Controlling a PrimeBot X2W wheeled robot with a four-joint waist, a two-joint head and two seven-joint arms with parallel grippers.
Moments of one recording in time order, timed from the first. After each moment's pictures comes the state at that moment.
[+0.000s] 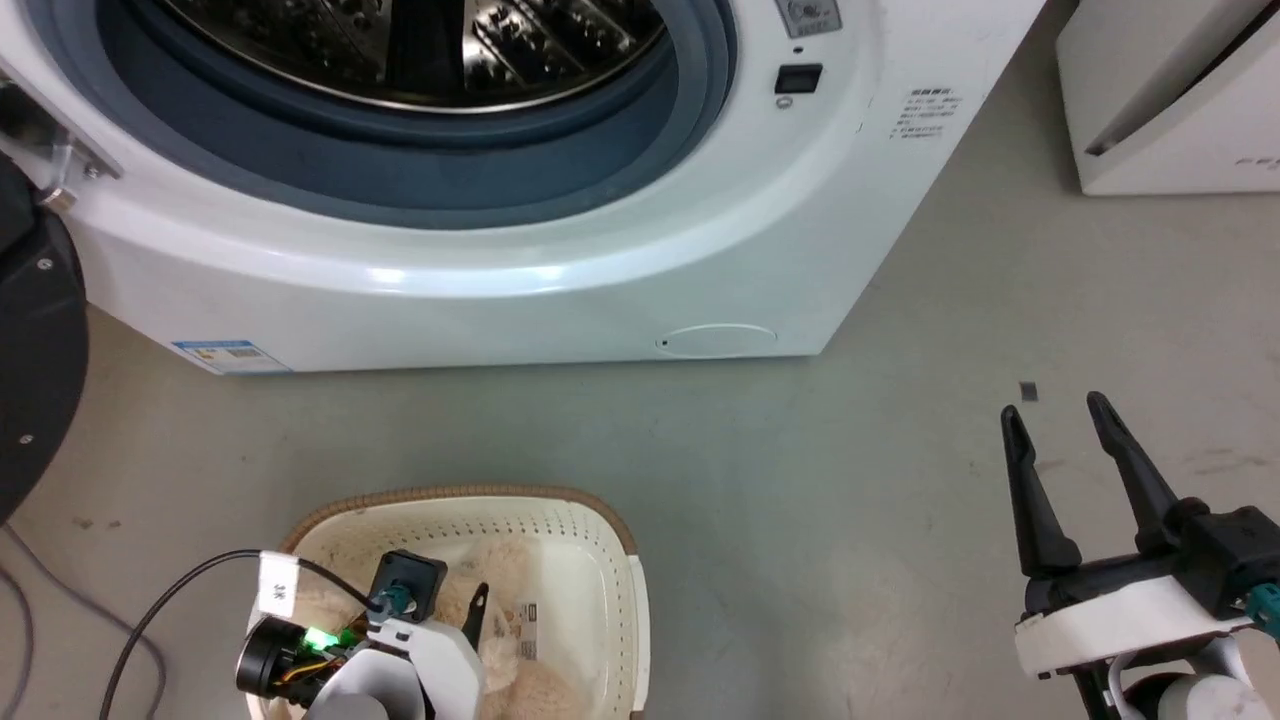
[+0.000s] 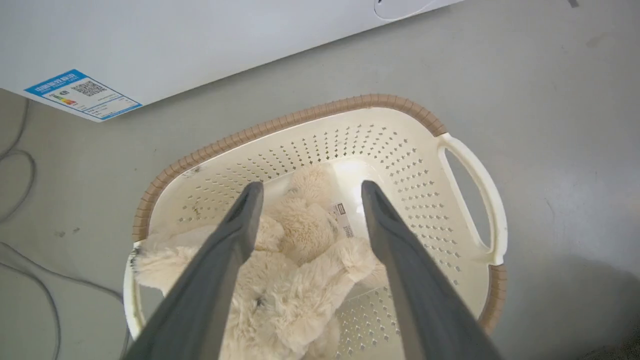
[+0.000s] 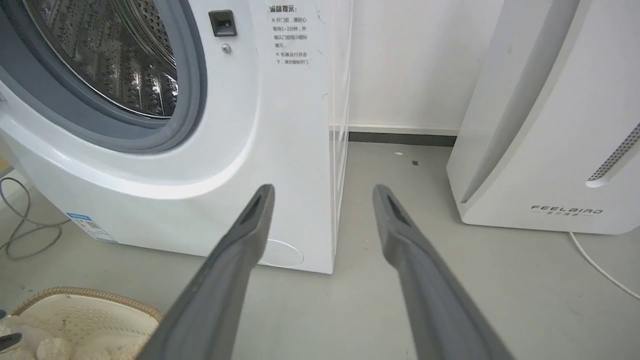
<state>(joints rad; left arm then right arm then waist) -0.30 0.15 -0.20 0.75 -0.03 -0.07 -0.07 -0.07 -0.05 -0.06 -0.02 0.07 0.13 -0.15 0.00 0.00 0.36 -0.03</state>
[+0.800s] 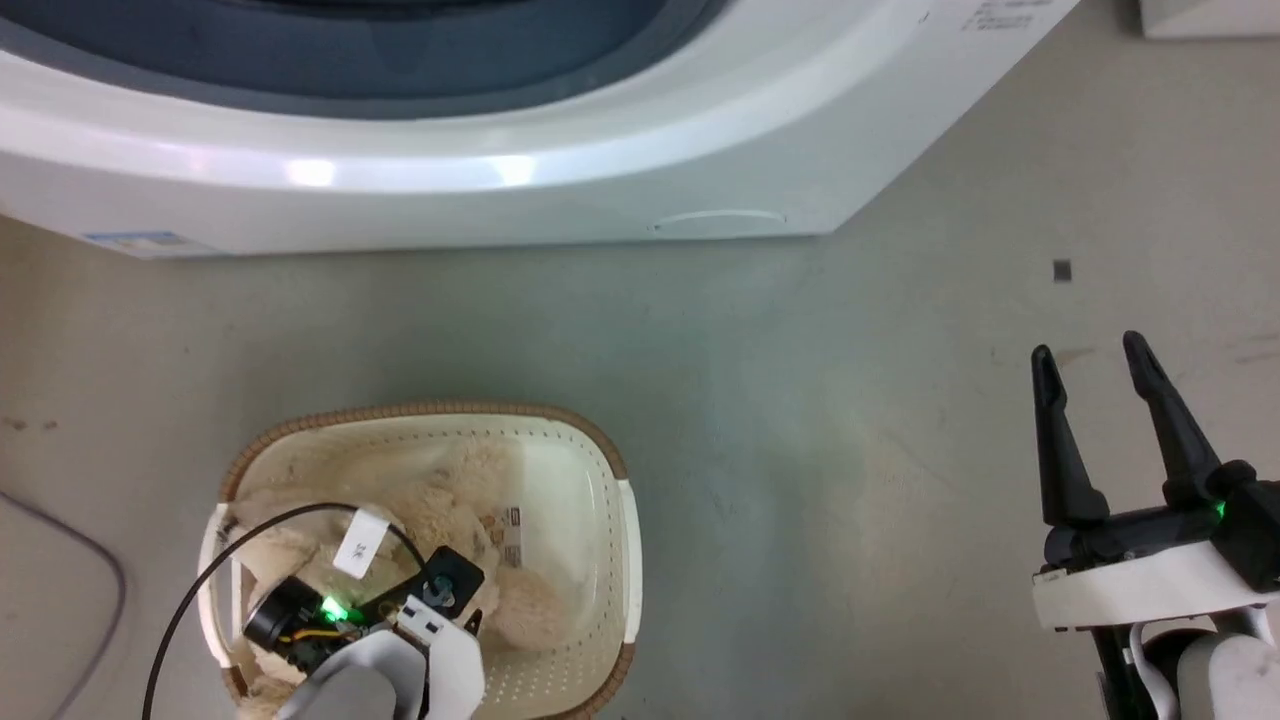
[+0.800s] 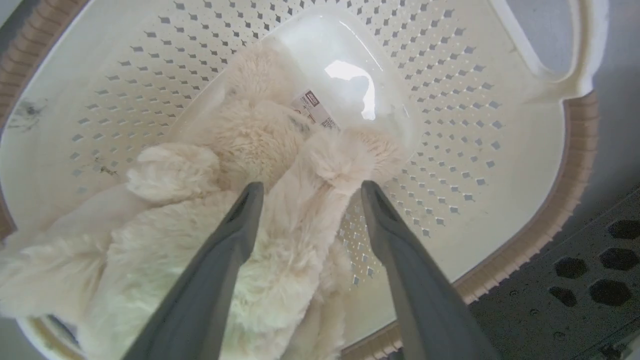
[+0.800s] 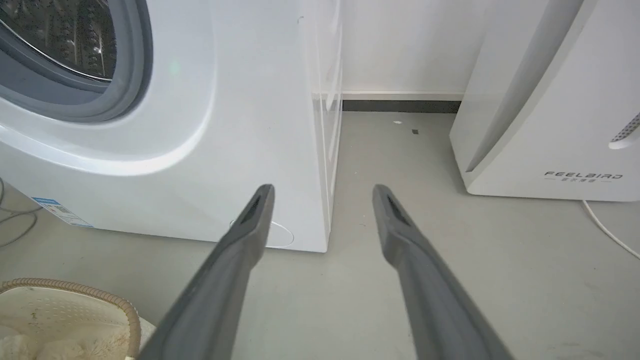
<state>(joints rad) -0.46 0.21 -0.46 1.00 0.03 -0.10 -0.04 -0.13 -0.05 -0.08 -0.05 0.08 0.13 -0.20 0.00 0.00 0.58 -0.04</state>
